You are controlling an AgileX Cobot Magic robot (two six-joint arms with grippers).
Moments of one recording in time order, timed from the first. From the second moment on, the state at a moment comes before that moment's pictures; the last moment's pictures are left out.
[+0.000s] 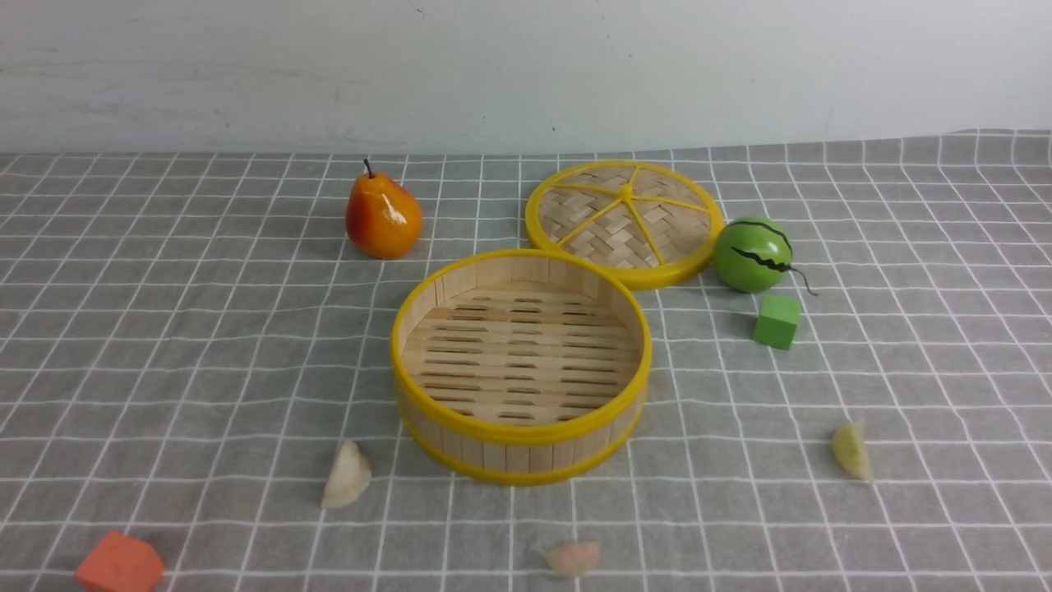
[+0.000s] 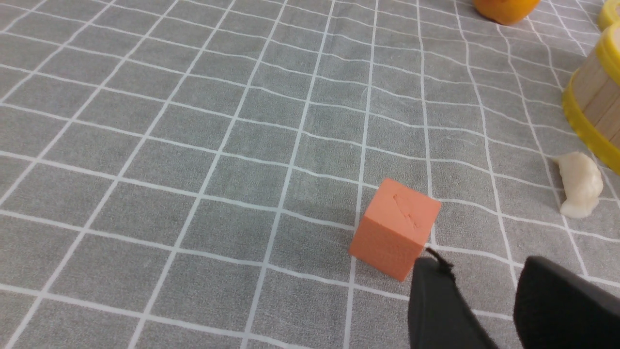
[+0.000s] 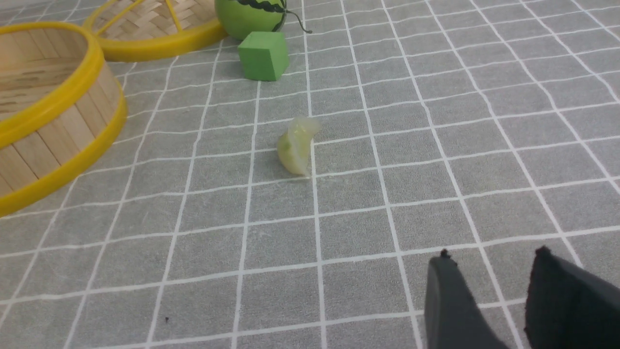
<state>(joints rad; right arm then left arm) 0.00 -0.01 0.02 -0.04 0.39 0.22 0.06 -0.01 0.03 0.00 0.38 -0.21</state>
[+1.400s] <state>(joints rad) 0.00 -0.01 0.03 0.86 0.40 0.45 0.06 -0.01 0.03 -0.90 0.08 -0.67</state>
